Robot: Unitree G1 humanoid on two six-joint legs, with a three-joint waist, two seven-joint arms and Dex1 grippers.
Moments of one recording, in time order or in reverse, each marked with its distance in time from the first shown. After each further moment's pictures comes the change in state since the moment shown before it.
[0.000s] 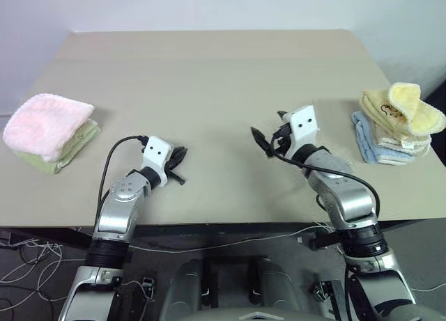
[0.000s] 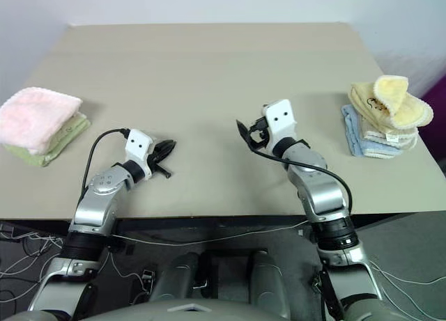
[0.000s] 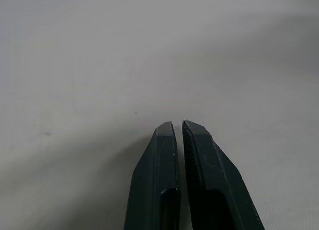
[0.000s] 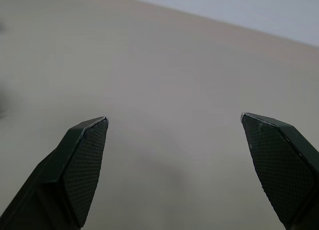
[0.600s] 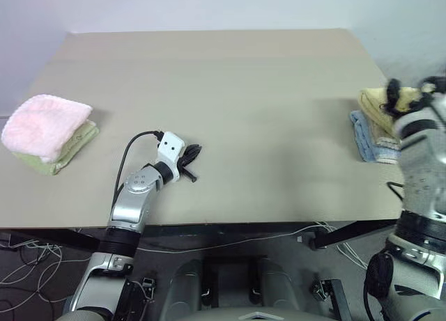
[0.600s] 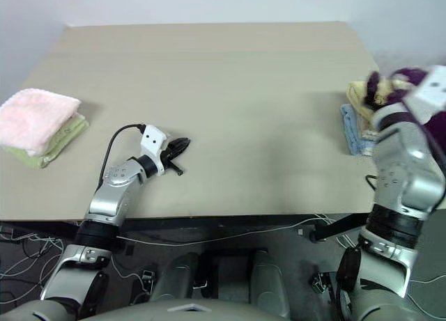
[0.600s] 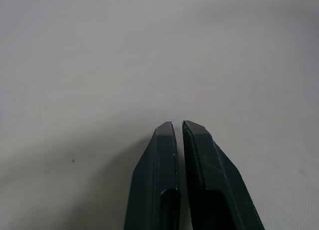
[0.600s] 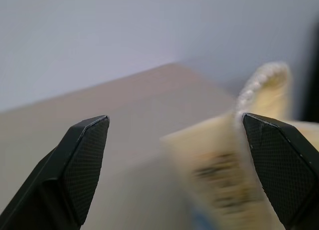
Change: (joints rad) left arm -0.103 -0.054 -0.058 0.127 0.002 -0.047 -0.060; right arm -0.044 -0.116 -0.516 -0.044 0.294 0.166 -0.364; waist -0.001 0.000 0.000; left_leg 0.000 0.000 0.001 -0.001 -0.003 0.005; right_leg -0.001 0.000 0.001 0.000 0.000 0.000
